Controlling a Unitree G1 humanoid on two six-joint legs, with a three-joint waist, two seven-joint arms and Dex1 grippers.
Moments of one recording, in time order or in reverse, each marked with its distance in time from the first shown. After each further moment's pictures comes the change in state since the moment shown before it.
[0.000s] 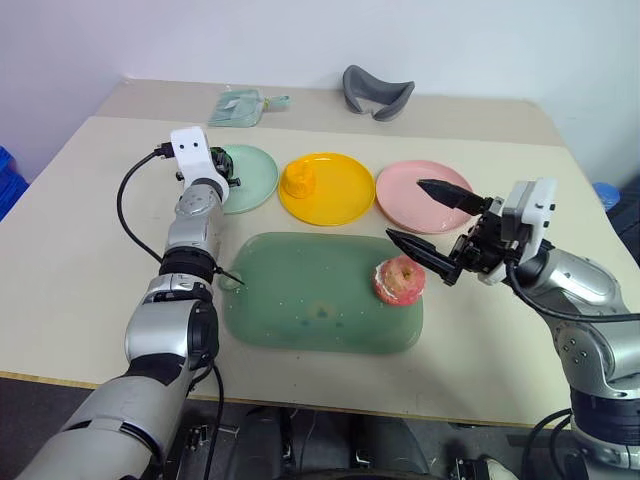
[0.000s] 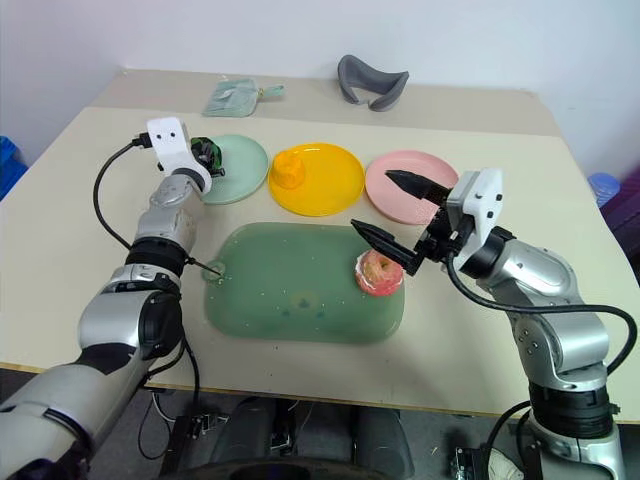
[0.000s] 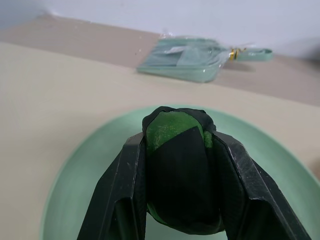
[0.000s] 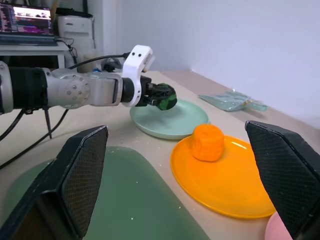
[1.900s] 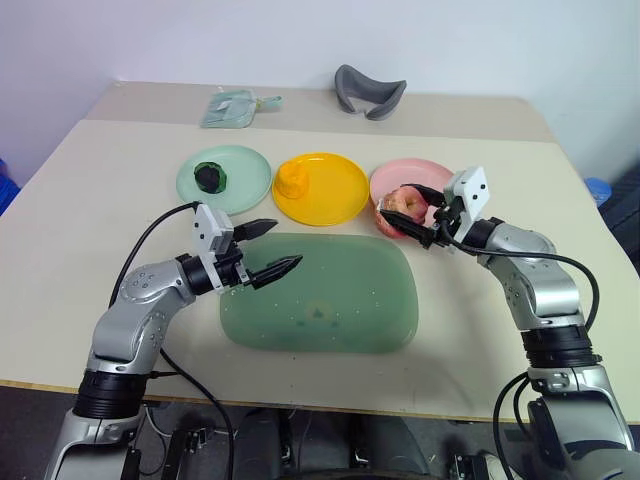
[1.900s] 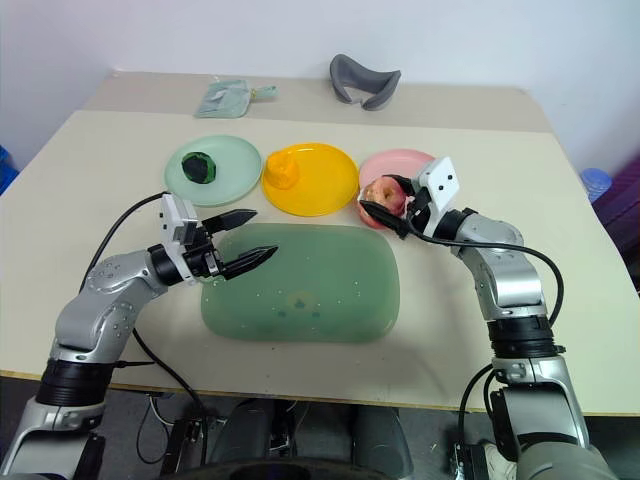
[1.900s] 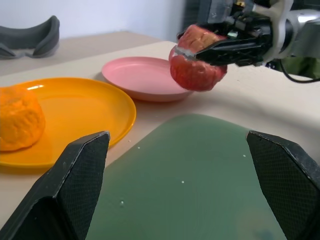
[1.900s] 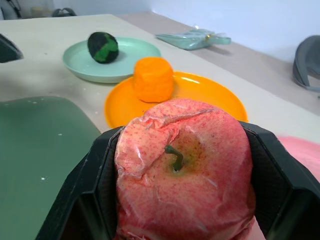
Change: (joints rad) left arm 0.753 0.261 -0.227 -1.173 -0.388 0.294 -0.926; right arm -0.290 0.078 0.153 0.644 -0.282 -0.182 0.063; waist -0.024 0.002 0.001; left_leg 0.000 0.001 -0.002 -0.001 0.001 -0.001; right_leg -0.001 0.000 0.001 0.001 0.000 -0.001
